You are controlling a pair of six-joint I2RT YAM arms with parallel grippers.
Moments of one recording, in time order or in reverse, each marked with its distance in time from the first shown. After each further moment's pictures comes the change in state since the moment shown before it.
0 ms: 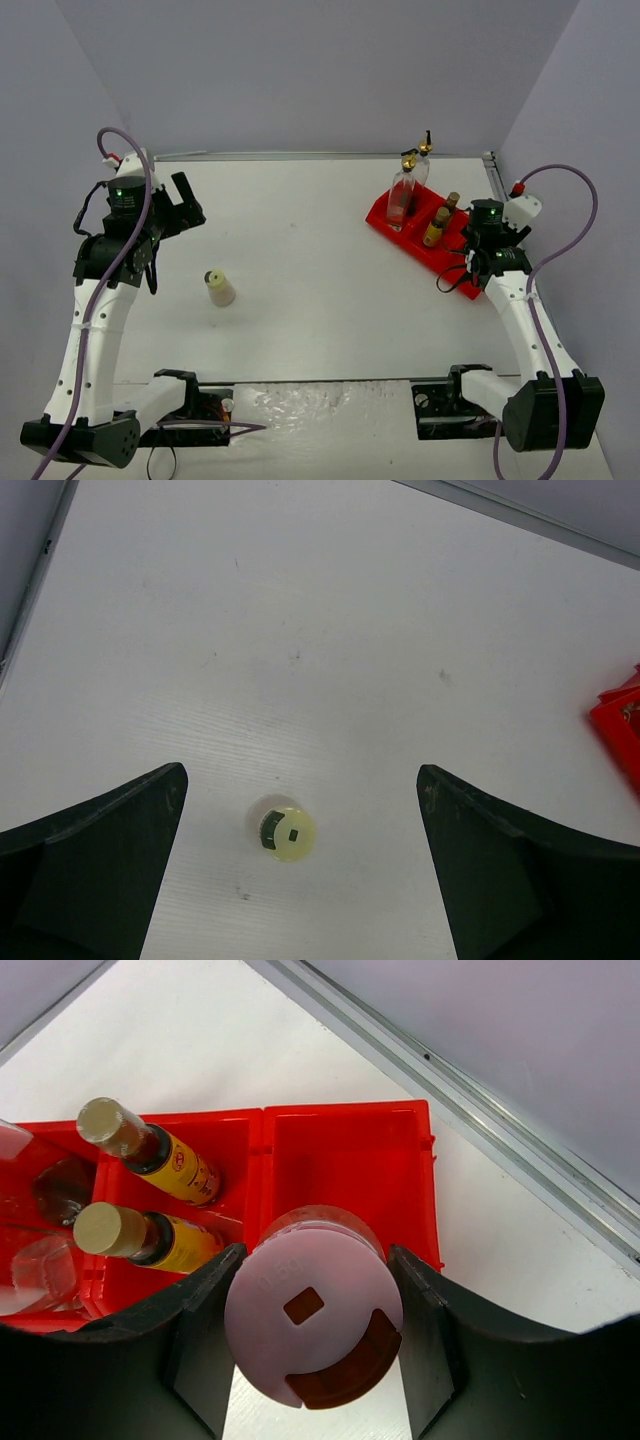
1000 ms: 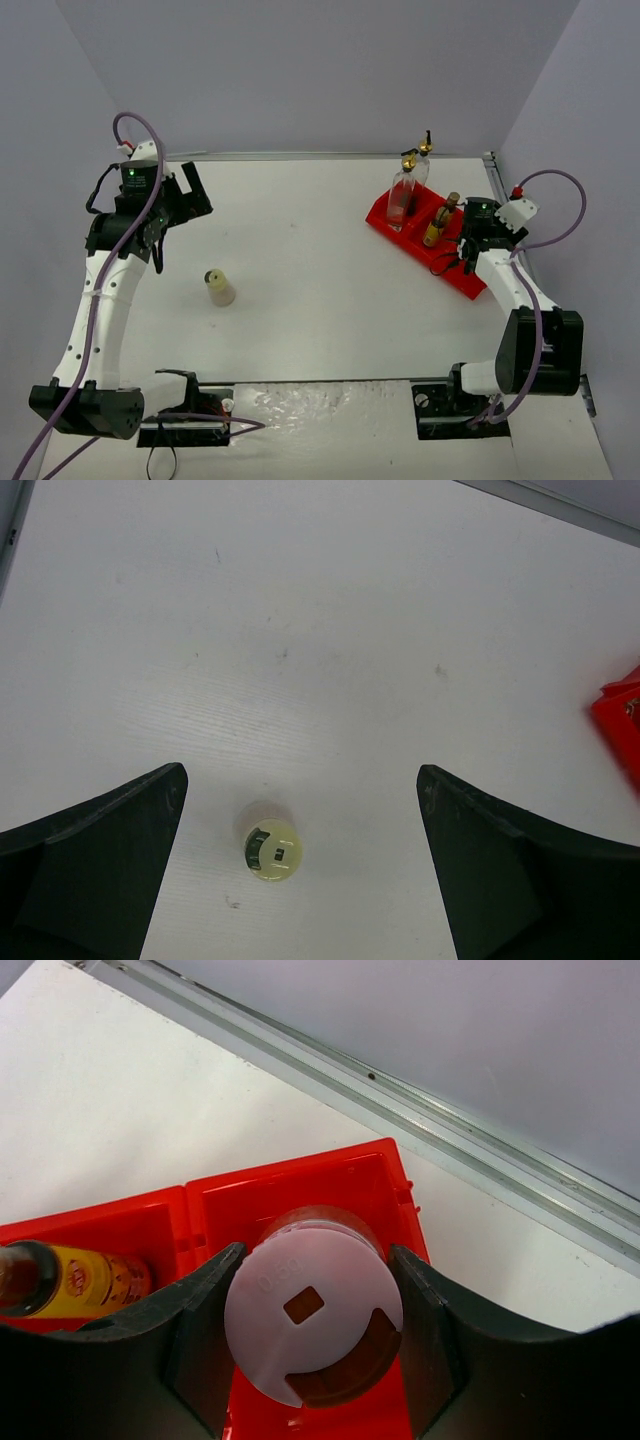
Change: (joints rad) left arm 0.003 0.144 0.083 -0.001 0.039 -0.002; right arm -0.098 0.286 -0.071 0.297 0.145 0.055
